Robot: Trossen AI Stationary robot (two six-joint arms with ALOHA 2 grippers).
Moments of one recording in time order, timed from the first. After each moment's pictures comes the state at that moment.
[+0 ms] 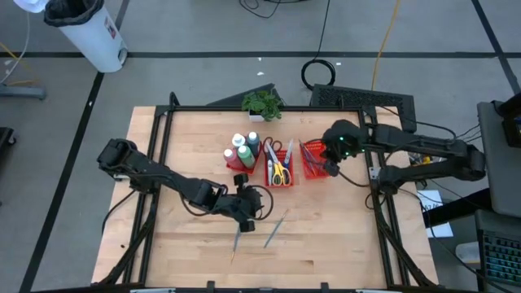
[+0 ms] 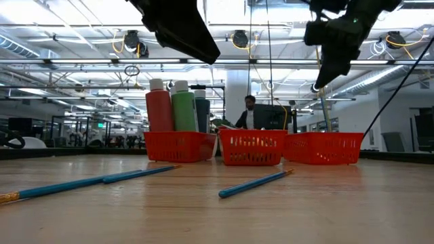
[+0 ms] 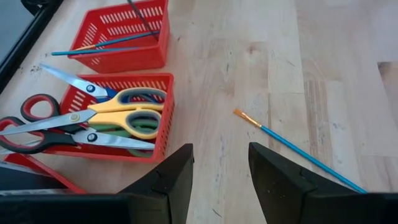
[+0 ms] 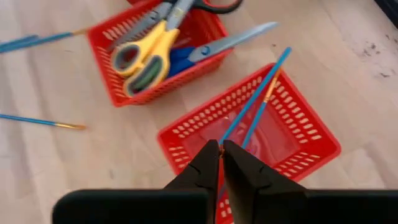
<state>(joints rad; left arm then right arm) -0.36 1.68 1.20 -0.31 -0.44 -0.24 -0.30 1.02 0.89 -0.80 -0.03 0.17</state>
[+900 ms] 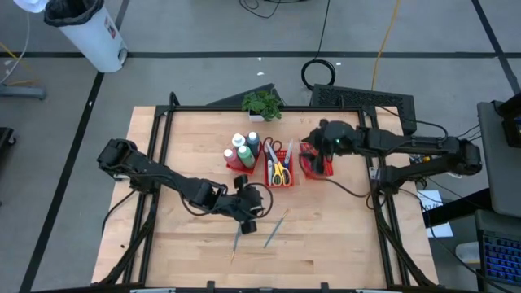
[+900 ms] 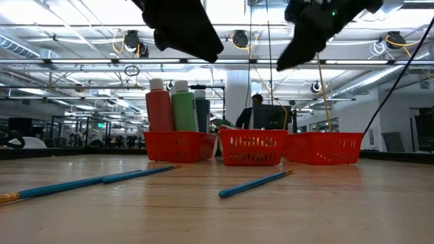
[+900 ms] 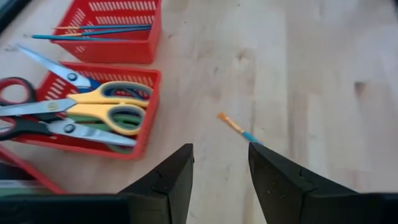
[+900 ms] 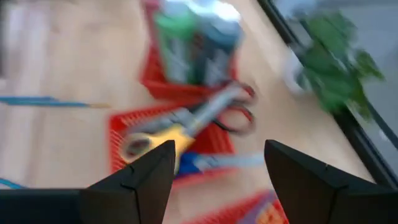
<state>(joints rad) -0.36 1.68 1.20 -0.29 -0.40 -0.34 -0.22 1.10 0.89 -0.42 0.07 -0.02</state>
